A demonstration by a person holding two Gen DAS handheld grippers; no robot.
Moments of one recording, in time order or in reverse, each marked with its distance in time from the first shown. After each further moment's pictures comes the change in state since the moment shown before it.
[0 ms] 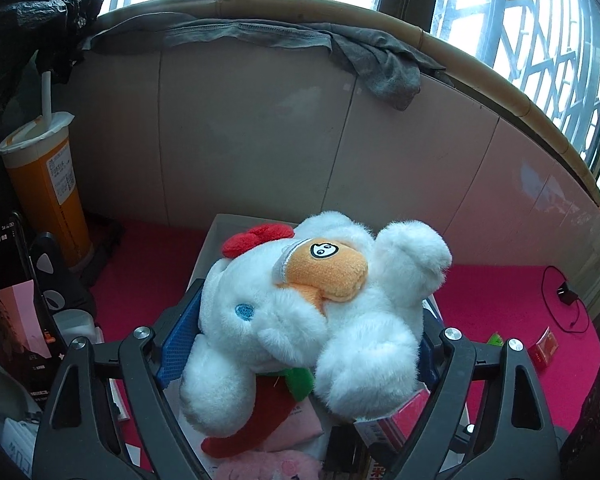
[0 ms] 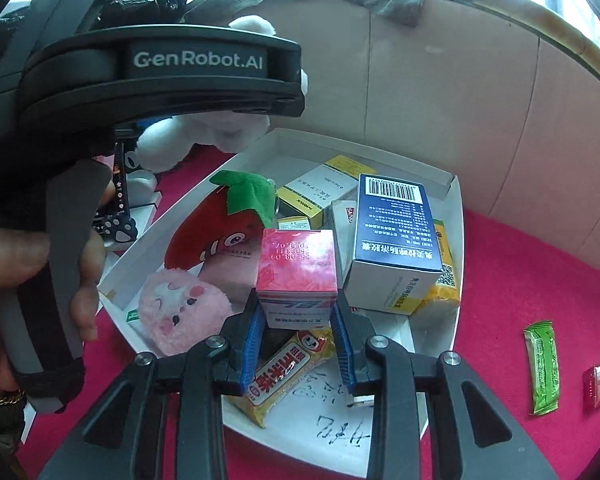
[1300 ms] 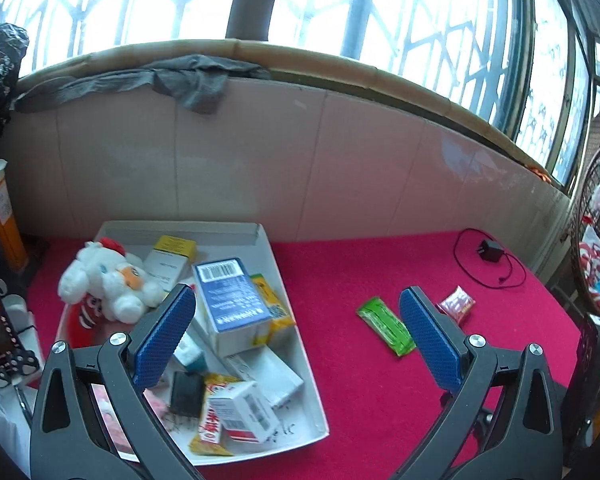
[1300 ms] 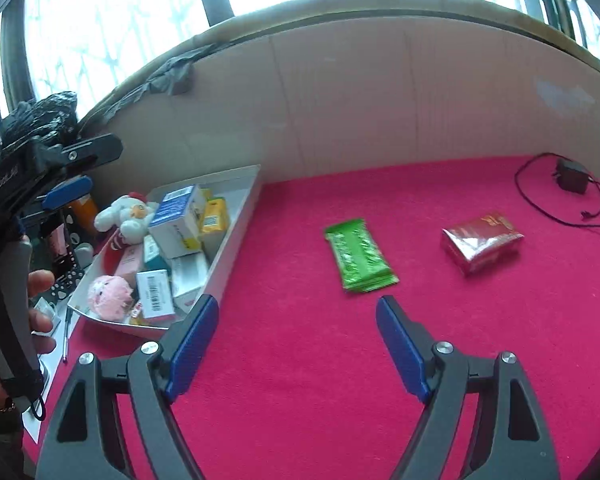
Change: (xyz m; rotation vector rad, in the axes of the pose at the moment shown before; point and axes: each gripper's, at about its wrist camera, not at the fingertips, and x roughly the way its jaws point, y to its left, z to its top) left arm -0.066 -0.135 -0.048 0.166 -0.037 -0.233; right arm -0.138 -0.144 -0.118 0.417 -0.151 -0.164
